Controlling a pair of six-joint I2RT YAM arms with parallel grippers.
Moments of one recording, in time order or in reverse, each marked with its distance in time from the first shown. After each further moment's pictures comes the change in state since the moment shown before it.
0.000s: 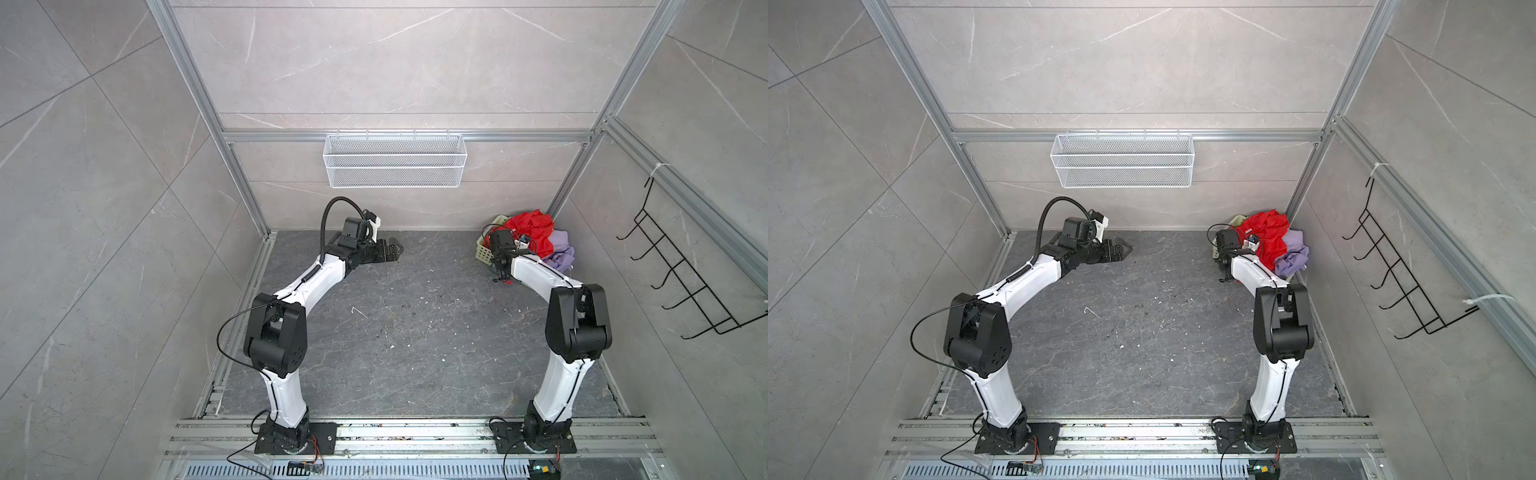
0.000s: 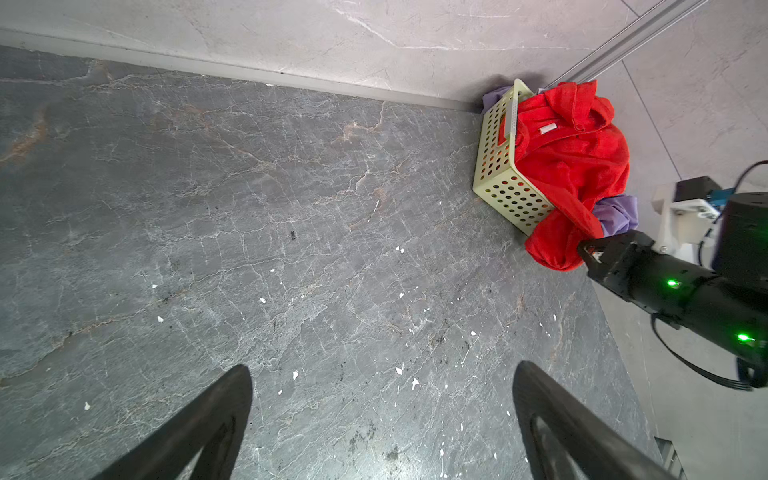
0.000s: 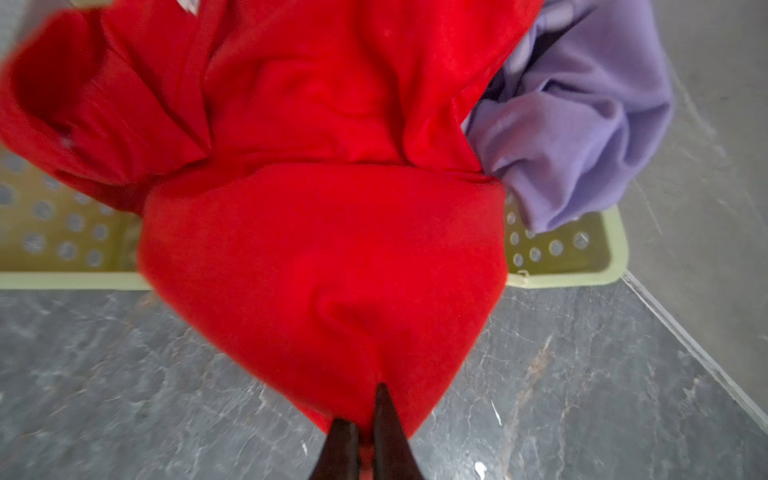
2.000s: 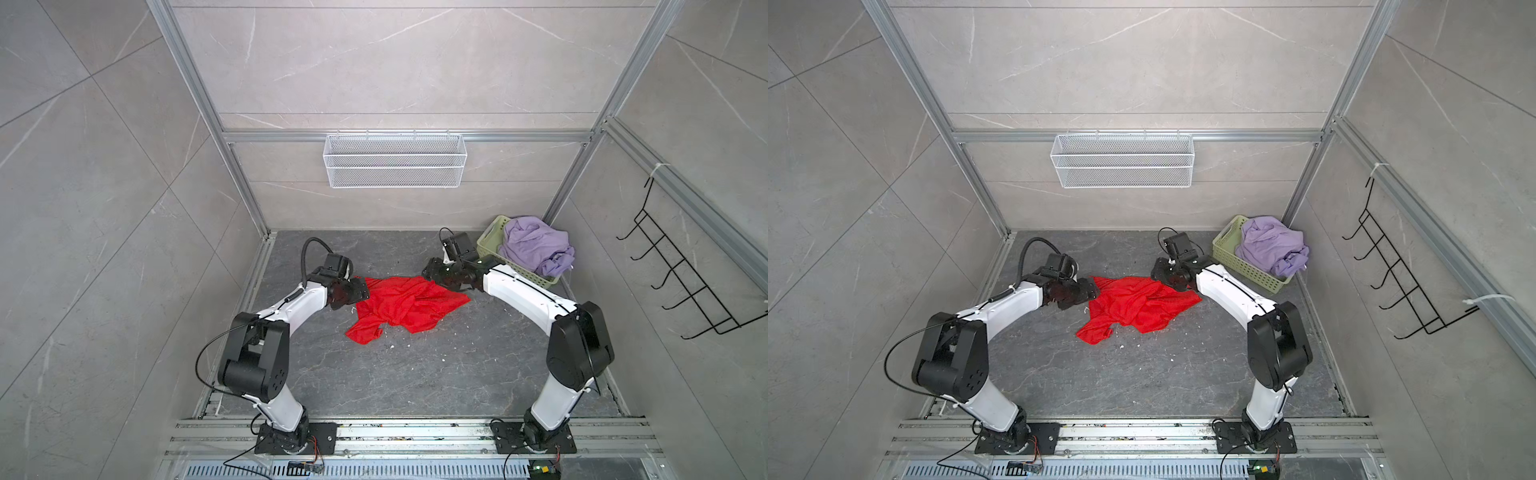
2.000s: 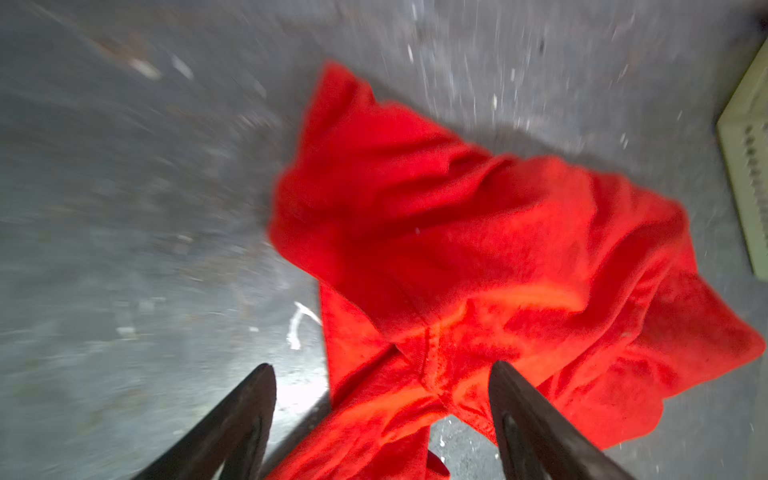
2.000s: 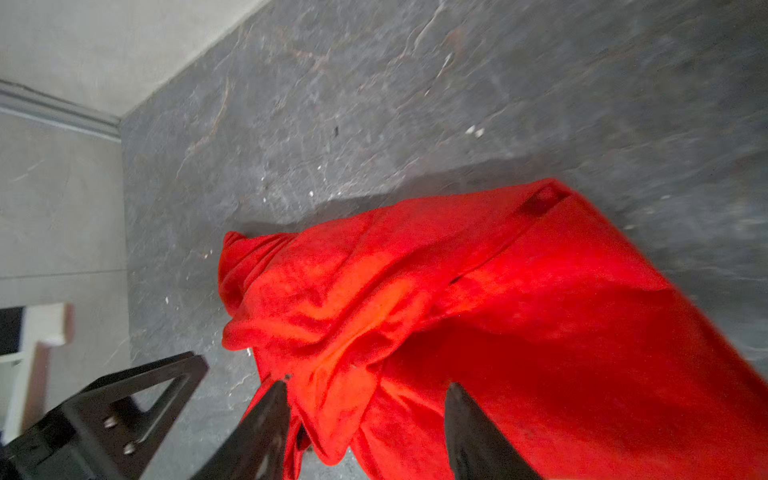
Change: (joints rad) left arm 0.089 -0.163 -0.422 -0.155 -0.135 -0.132; right arm 0.390 -0.111 -0.017 0.048 -0.734 0.152
